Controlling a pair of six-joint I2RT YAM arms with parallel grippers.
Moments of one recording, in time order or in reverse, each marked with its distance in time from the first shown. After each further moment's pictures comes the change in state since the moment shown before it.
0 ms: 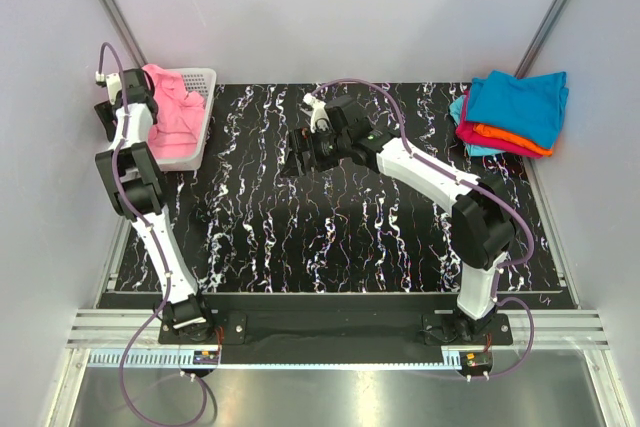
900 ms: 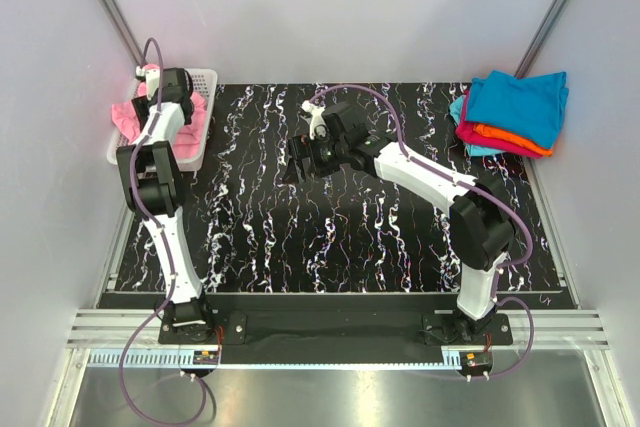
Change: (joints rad) left arm -0.171 -0.082 -0.144 0.041 -0.065 -0.035; right arm 0.019 -0.002 -0.039 0.002 0.061 -0.027
